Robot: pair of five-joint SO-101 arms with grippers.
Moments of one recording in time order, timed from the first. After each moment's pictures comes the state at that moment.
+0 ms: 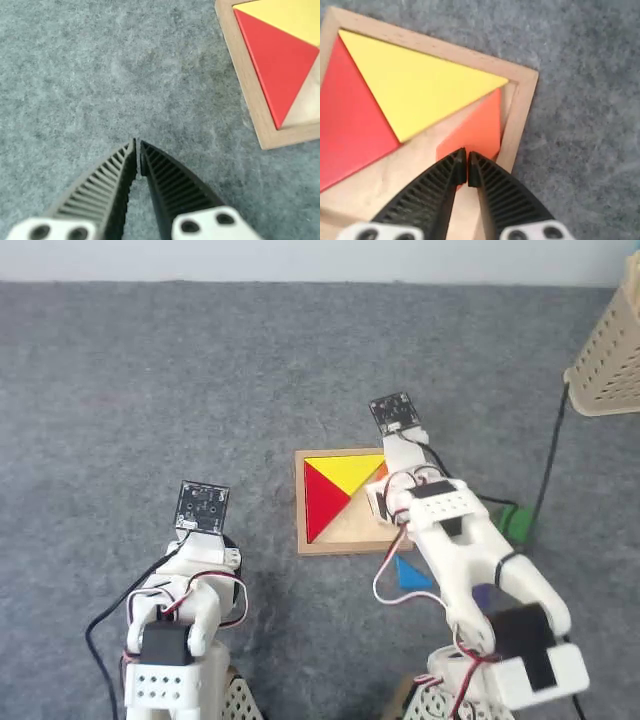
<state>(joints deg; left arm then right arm) -3.7 -102.7 96.9 68.5 -1.3 -19.0 -4.2 46.9 29.3 4.4</state>
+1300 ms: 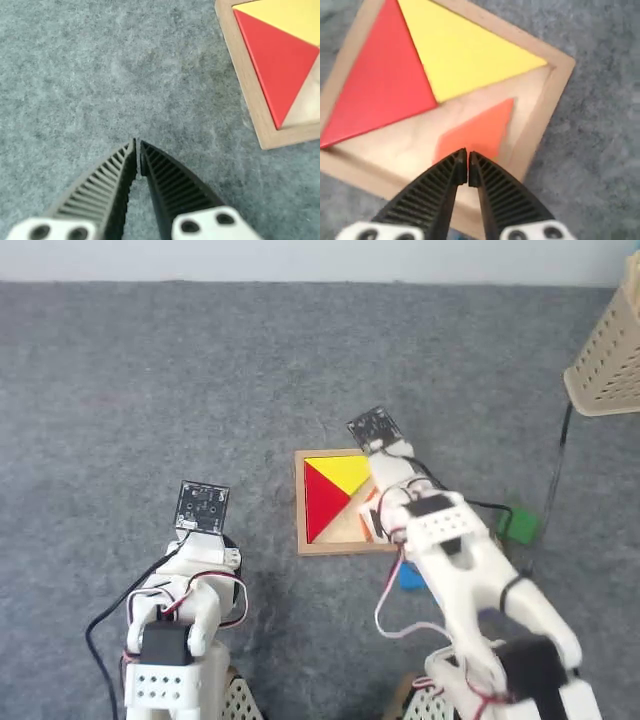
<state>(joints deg) -3.7 -102.7 96.9 68.5 -1.3 -25.0 -17.6 55.6 33.4 10.9</state>
